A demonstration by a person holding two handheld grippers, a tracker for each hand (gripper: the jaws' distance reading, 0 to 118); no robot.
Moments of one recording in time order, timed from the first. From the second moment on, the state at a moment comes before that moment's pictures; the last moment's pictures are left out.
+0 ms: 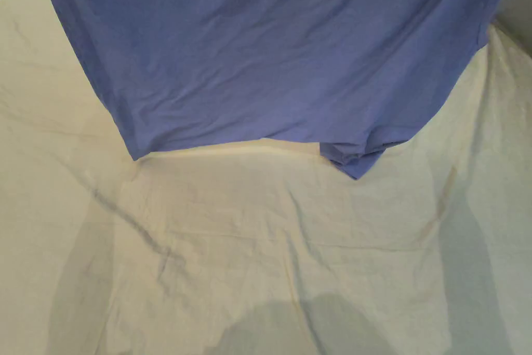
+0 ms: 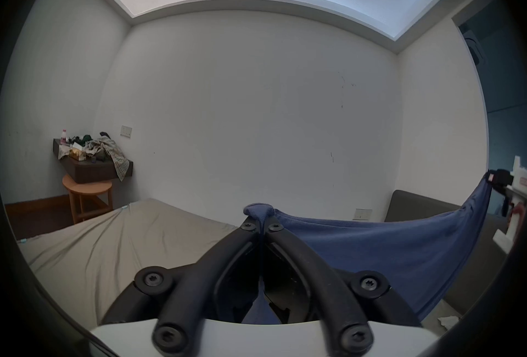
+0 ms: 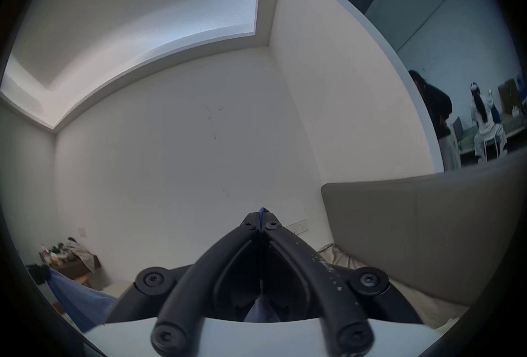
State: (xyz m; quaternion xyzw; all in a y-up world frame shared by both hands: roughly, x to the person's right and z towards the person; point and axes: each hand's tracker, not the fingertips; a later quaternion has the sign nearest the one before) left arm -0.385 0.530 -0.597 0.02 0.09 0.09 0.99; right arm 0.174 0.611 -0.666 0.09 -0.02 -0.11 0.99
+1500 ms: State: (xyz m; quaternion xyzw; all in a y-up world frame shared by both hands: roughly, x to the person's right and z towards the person) left arm -0.343 0.303 -0.203 -0.17 0.11 0.03 0.98; right arm 0.226 0.338 -0.278 -0.21 0.08 -0.11 0.97
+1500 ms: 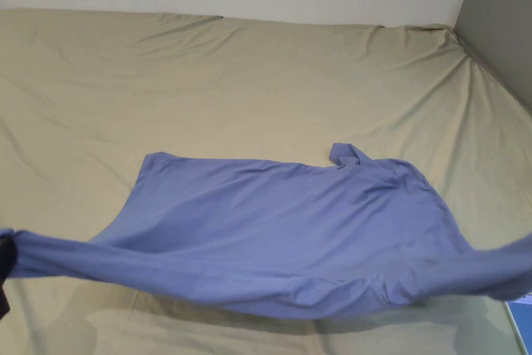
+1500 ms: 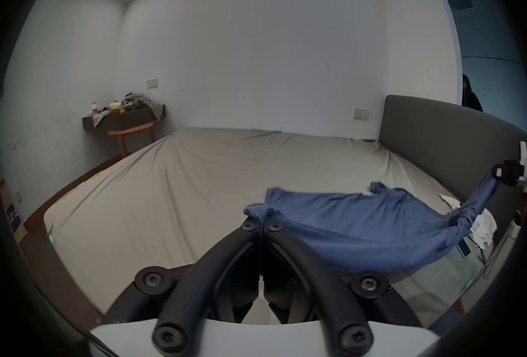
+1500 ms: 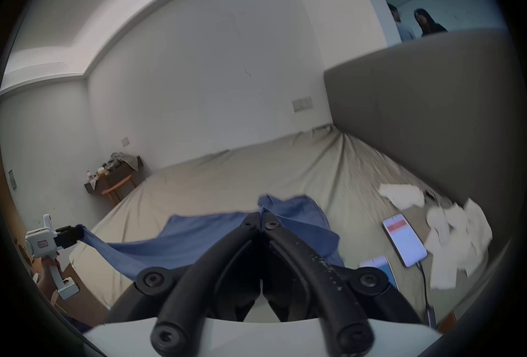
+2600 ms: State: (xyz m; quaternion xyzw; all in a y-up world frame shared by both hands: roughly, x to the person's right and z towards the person) left arm -0.341 0.239 -0.111 -0.33 0.15 0.10 0.93; right arm 0.260 0.269 -0.222 -0.35 0.04 -0.05 0.94
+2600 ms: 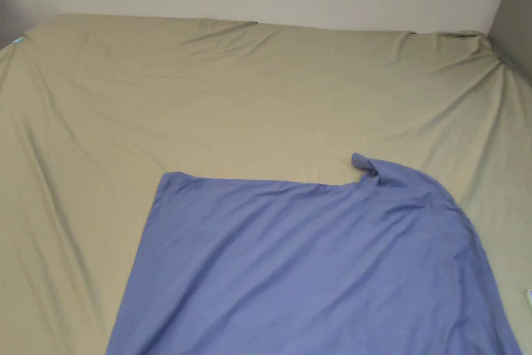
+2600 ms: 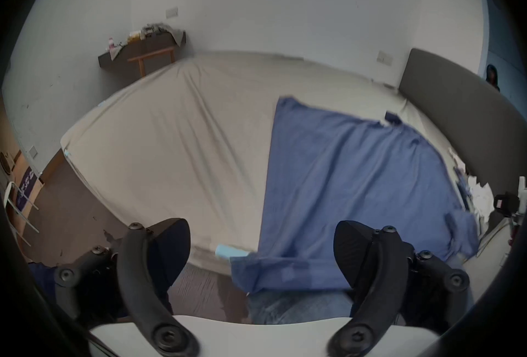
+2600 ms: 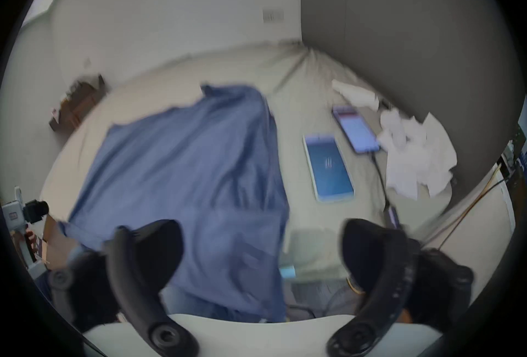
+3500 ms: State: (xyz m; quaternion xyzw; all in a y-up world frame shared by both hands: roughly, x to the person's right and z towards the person) left arm -0.364 0.166 -0.110 -0.44 0.11 0.06 0.89; right arm 0.290 0.327 -0.183 -0.23 0.00 -0.14 0.96
